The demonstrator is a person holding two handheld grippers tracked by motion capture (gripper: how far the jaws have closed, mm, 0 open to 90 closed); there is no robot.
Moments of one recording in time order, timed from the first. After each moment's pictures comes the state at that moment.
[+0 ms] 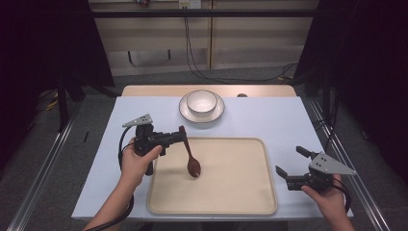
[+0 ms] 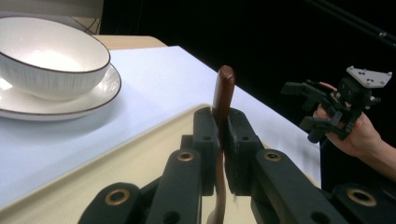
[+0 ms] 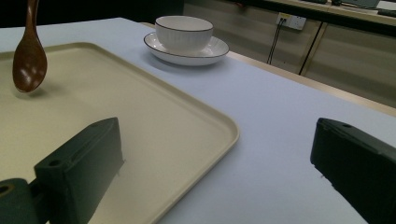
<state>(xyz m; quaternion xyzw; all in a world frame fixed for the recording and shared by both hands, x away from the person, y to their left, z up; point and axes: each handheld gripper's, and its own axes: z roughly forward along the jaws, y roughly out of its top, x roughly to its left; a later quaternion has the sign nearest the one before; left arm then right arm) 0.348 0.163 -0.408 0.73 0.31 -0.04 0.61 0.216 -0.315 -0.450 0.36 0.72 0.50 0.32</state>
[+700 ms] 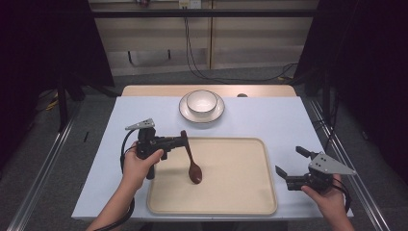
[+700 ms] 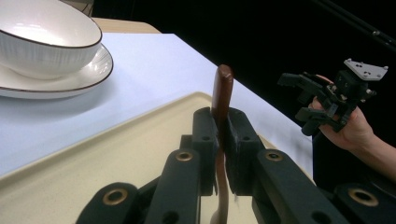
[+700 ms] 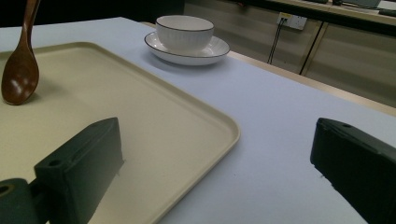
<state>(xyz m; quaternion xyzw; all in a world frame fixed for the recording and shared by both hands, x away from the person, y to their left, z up) 0.347 0.161 -0.422 0.74 0.31 -0.07 0.60 0.216 -0.314 -0.450 0.36 0.72 0.50 0.32</state>
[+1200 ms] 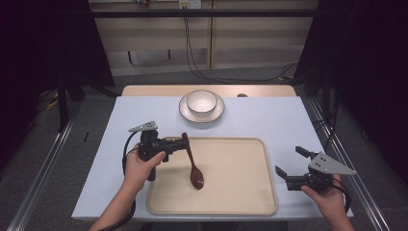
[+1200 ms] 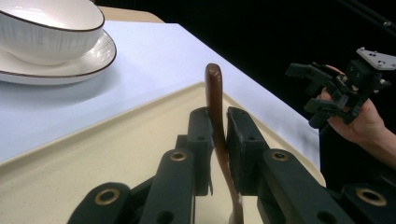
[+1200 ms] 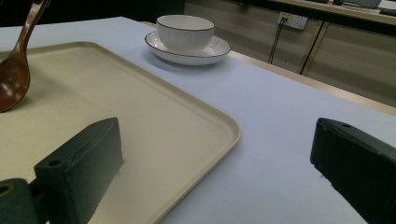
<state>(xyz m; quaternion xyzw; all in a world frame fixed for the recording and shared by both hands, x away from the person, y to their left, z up) 0.347 0.158 -0.431 0.74 0.31 -0.07 0.59 0.216 -0.314 -0.450 0.36 0.72 0.50 0.32</state>
